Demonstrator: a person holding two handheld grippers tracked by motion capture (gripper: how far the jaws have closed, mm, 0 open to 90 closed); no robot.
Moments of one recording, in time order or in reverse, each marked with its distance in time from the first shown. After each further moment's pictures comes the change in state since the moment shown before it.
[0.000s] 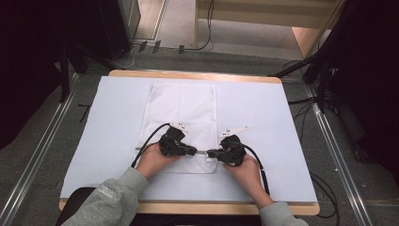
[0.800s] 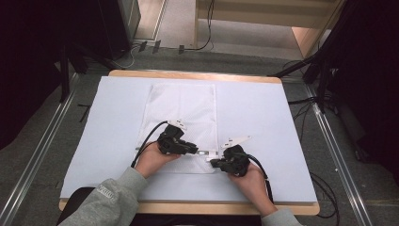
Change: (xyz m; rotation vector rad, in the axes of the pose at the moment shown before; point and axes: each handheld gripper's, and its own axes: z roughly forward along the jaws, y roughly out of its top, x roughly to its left) left arm -0.005 0.006 -0.011 -0.041 -0.006 0.008; right arm 0.016 -0.023 -0.014 0.035 -0.009 -0.040
